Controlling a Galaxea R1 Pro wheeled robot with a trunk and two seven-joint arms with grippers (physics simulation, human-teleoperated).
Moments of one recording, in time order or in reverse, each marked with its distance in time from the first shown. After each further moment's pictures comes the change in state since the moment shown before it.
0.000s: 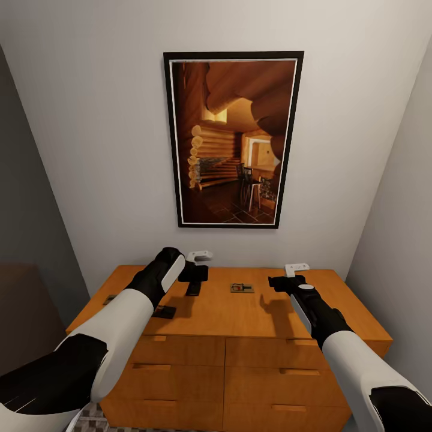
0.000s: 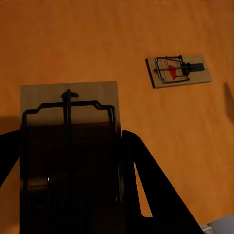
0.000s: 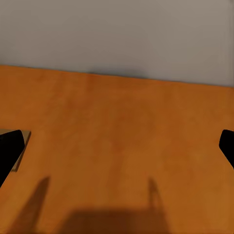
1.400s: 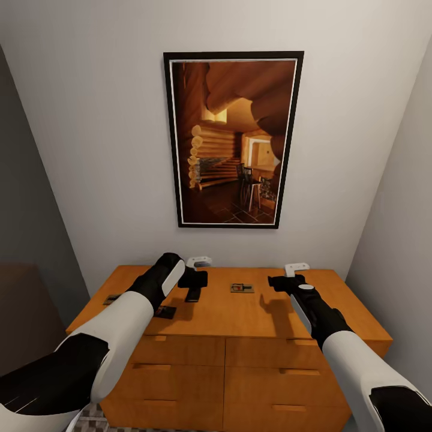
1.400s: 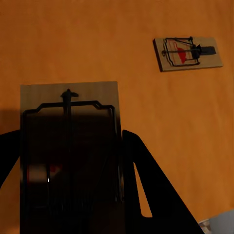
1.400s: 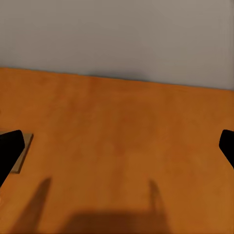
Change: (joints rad) left arm 0.003 0.000 0.000 0.063 0.006 -0.022 -0.008; right arm 0.000 0.000 0.002 -0.001 0.004 -0.010 0.008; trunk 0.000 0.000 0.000
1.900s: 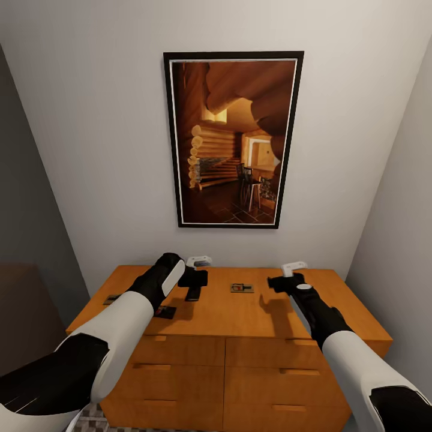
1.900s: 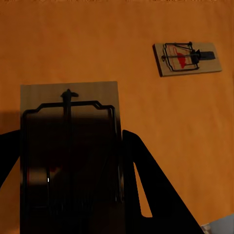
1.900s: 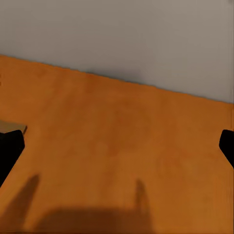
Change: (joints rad) left arm 0.000 0.000 0.000 -0.002 0.000 -0.014 0.001; right arm 0.000 -0.002 0.019 -0.006 0.096 0.009 0.020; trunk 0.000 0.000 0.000
